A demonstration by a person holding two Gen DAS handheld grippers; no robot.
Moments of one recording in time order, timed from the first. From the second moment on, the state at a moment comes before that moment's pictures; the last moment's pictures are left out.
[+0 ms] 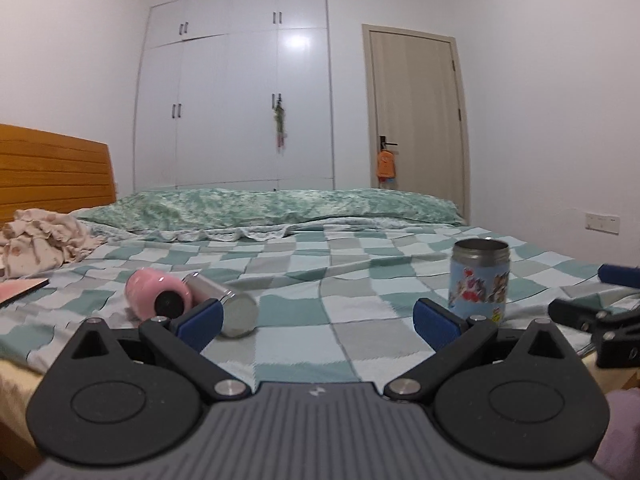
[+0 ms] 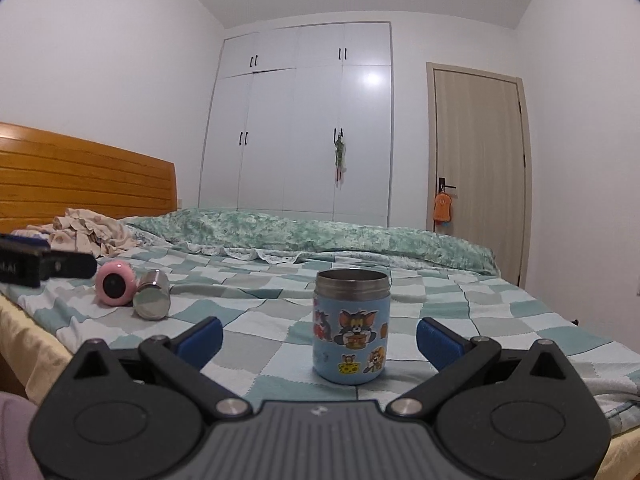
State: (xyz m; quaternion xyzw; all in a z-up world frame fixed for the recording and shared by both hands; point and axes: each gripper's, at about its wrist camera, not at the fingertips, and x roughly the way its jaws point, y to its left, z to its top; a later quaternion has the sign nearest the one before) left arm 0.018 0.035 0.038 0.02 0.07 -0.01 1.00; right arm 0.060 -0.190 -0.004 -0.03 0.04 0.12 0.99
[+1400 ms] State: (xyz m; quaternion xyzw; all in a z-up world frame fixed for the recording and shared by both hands) left arm 0.004 0.042 0.004 0.01 0.02 0.01 1.00; right arm 0.046 -0.178 -0.017 -0.05 0.00 0.12 0.99
